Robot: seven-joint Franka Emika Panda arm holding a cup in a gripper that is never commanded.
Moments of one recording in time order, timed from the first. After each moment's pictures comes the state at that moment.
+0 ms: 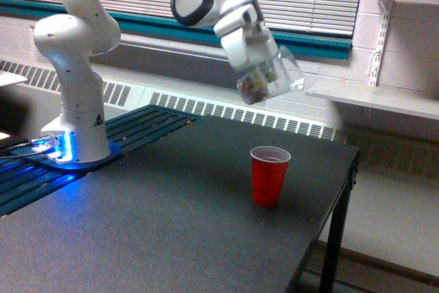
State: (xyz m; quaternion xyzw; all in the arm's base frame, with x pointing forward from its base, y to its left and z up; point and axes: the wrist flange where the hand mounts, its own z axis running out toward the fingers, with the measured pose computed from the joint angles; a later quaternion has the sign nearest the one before) arm 0.475 -0.006 0.389 -0.90 0.36 -0.24 0.09
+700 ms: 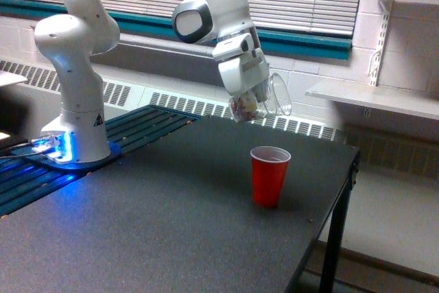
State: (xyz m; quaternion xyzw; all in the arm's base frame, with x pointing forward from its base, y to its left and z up) arm 0.462 0.013 0.342 -0.92 0.34 -0.19 0.09
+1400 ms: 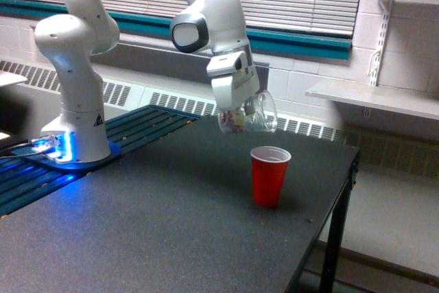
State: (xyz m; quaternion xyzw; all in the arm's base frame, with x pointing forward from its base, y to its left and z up) arm 0.444 0.023 0.303 -0.93 0.34 -0.13 0.08
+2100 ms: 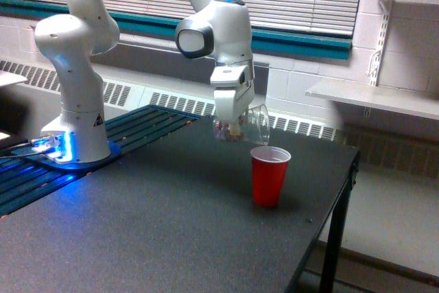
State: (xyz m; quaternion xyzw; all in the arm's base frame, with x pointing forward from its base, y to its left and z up) arm 0.449 0.024 0.282 -0.95 0.31 -0.07 0.05
